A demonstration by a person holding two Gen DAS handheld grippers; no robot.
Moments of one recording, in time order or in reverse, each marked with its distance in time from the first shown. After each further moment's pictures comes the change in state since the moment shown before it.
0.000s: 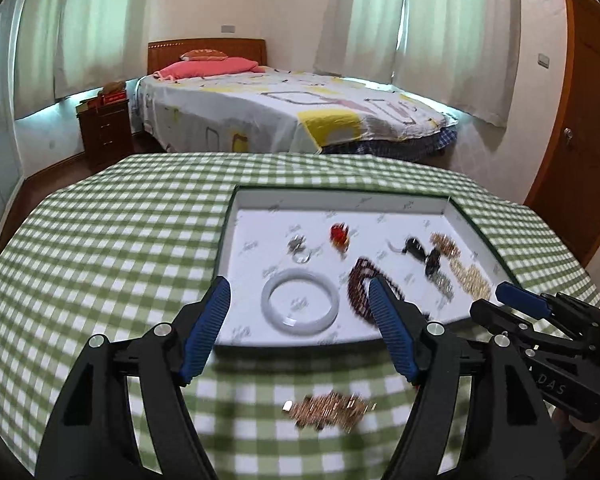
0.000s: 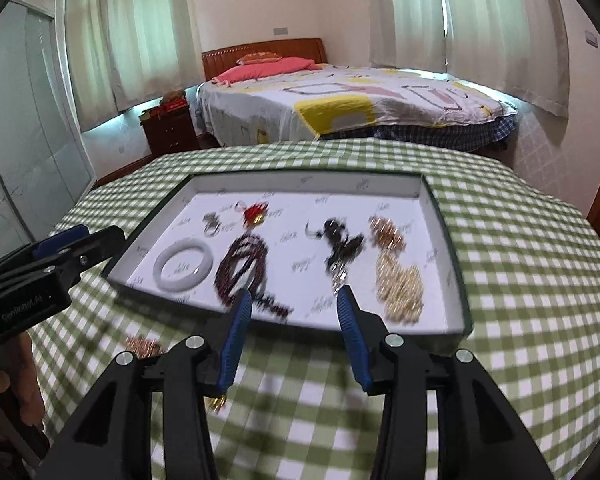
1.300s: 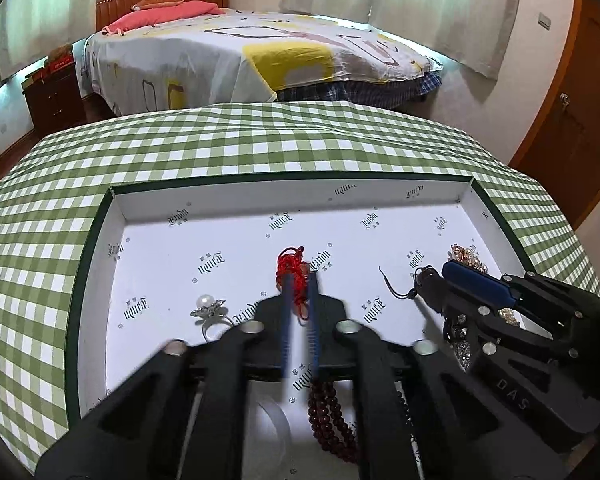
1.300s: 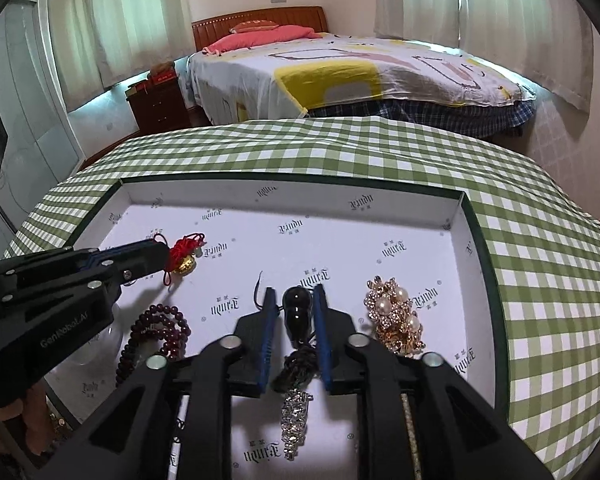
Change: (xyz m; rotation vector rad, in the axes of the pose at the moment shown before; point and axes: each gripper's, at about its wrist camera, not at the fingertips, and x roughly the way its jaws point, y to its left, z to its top) left arm 0.160 -0.043 0.052 0.044 0.231 -0.122; right arm 0.112 -0.035 0.059 -0.008 0.113 -0.007
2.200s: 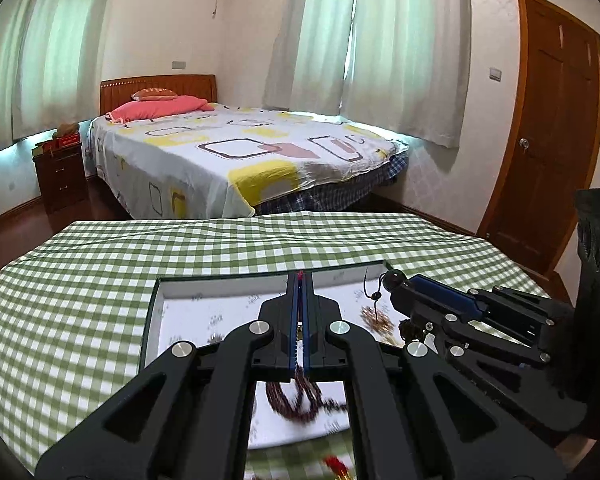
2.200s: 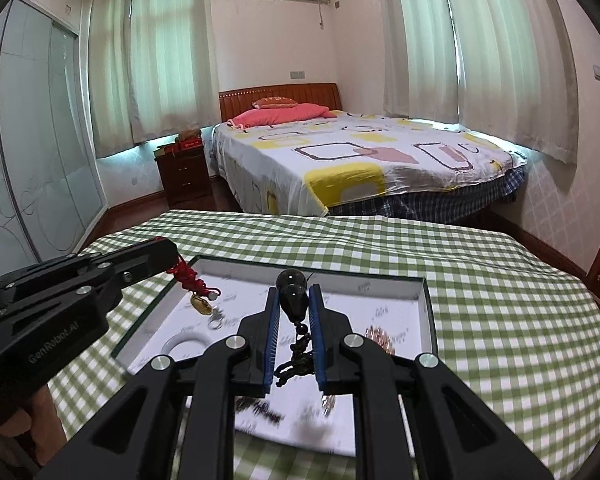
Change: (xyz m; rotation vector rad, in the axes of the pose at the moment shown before) left arm -0.145 -0.034 -0.010 0.065 -0.348 -0.024; right arm -0.119 0.029 0.001 -0.045 -0.284 0.032
